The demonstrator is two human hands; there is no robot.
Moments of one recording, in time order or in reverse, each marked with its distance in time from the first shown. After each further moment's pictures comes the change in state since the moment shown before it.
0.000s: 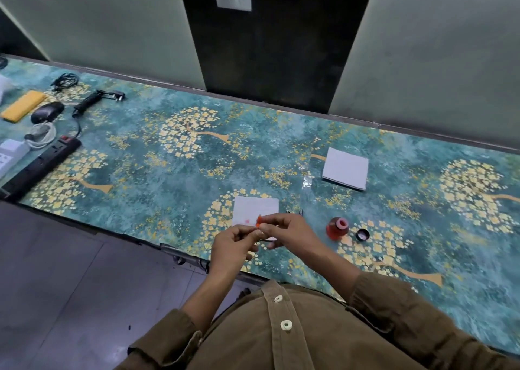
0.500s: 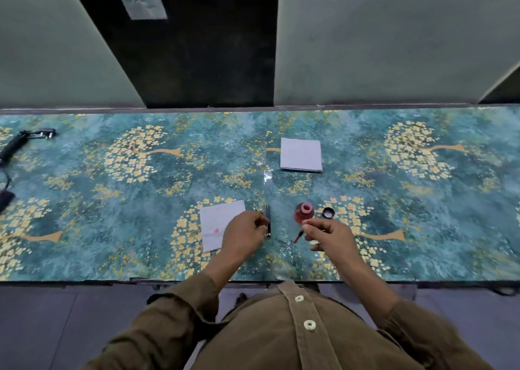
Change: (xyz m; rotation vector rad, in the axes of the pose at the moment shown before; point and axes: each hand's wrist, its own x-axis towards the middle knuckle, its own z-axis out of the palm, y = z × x) left_hand 0.044 0.015 0.077 0.856 -0.328 0.394; right_hand -0.082 0.053 -0.083 0.195 0.616 0.055
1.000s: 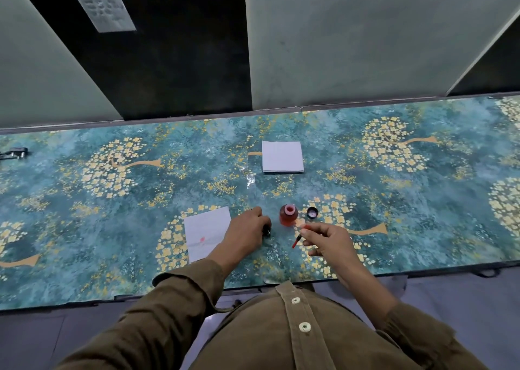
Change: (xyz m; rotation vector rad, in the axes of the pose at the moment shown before) left_hand 0.034 0.015 0.026 0.537 -0.127 0.442; right_hand -0.005 0.012 -0.026 0.067 0.046 0.040
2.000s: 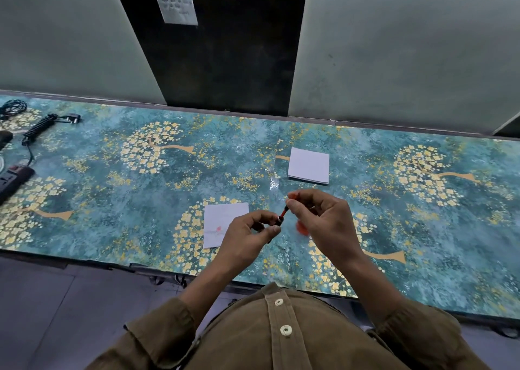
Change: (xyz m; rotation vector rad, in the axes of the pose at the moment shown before) left_hand -0.081 0.031 -0.062 -1.123 0.357 -0.283; right_hand -0.028 -0.100 0.050 -0.178 -0.187 -0.554
